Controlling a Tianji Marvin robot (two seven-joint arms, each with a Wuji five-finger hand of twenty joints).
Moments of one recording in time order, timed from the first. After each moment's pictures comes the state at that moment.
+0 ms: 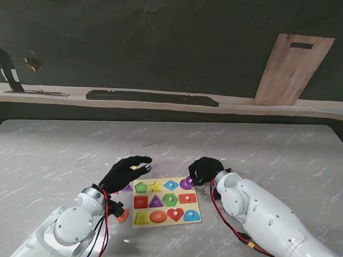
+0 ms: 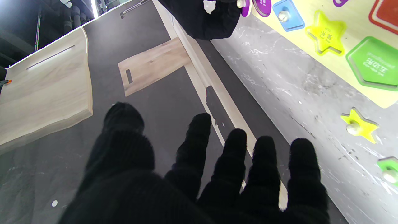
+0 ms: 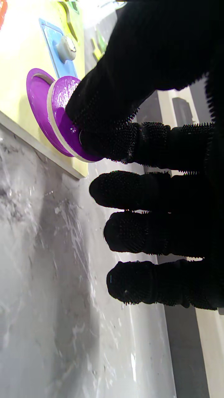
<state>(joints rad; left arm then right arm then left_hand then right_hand) 1.60 -1.16 -1.17 -1.64 0.17 -0.09 0.03 -1.04 -1.13 0.71 -1.01 -0.67 -0.05 -0.11 0.83 -0.15 0.02 -0.01 0.60 0.21 0.27 0.38 0.47 0.31 0.23 0.41 0.29 0.27 0.29 0.53 0.03 0.35 0.74 0.46 0.40 -0.94 1.32 -0.23 0.96 -0.23 1.10 0.52 1.09 -0.02 1.11 0.60 1.03 0.06 1.21 0.92 0.56 0.28 1.32 0.82</state>
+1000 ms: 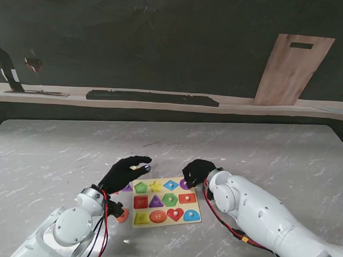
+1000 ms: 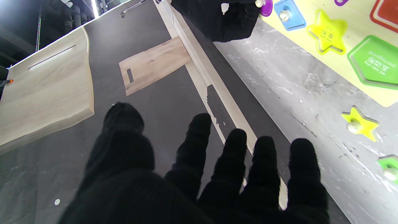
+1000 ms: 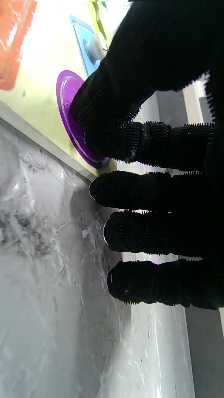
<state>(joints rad) 1.61 -1.16 -1.18 -1.64 0.17 -0.10 0.04 -0.95 -1.18 0.56 -0.91 -0.60 -0.03 -0.07 0.83 -0.15 0.02 -0.01 0.60 0.21 0.27 0.38 0.47 0.31 0.23 0.41 0.29 0.27 0.29 0.53 0.03 0.35 0.74 0.46 0.40 -0.86 1.25 -0.19 0.93 -0.24 1.15 0.55 1.08 -0.02 1.11 0.60 1.03 0.06 1.21 0.92 0.56 0.28 1.33 0.81</state>
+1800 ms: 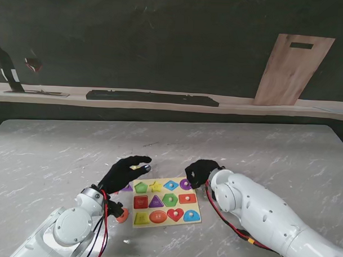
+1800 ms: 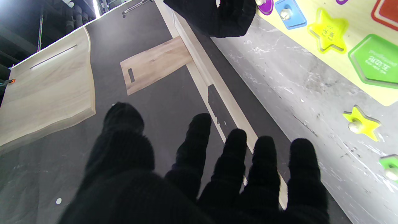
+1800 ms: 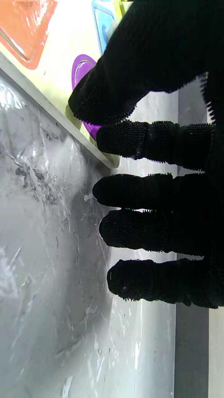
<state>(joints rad) 1.61 -1.16 -1.18 -1.64 0.17 -0.11 0.04 -0.97 -1.12 0.59 -1.04 -0.72 0.08 0.04 0.83 -0.15 0.02 -0.01 0.60 0.21 0.27 0.38 0.47 0.31 0.23 0.41 0.29 0.27 0.29 0.53 0.03 0.35 0.74 0.46 0.43 -0.81 1.12 -0.16 0.71 -0.30 1.16 0.59 0.95 -0.02 1.10 0.60 0.97 0.04 1.16 0.92 0.52 0.27 1.31 0.79</state>
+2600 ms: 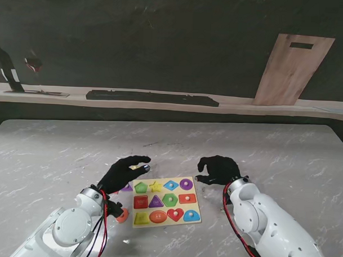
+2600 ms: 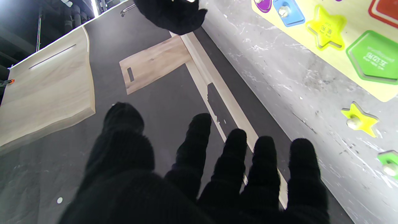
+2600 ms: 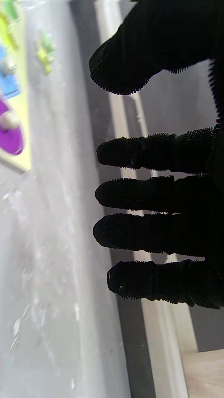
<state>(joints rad) 1.62 -1.16 -1.18 -1.64 0.18 -0.11 0.04 -1.35 -1.09 1.04 -1.34 -0.83 -0.02 -0.17 0.83 -0.15 0.02 -0.01 0.60 0.21 0.27 0.38 0.47 0.31 0.23 0.41 0.29 0.27 0.29 0.53 0.03 0.35 0.74 0.46 0.29 -0.60 0.90 -0.10 0.64 -0.15 0.81 0.69 0.83 -0.01 1.02 0.61 0.88 0.07 1.07 0.88 0.44 0.27 1.24 0.75</state>
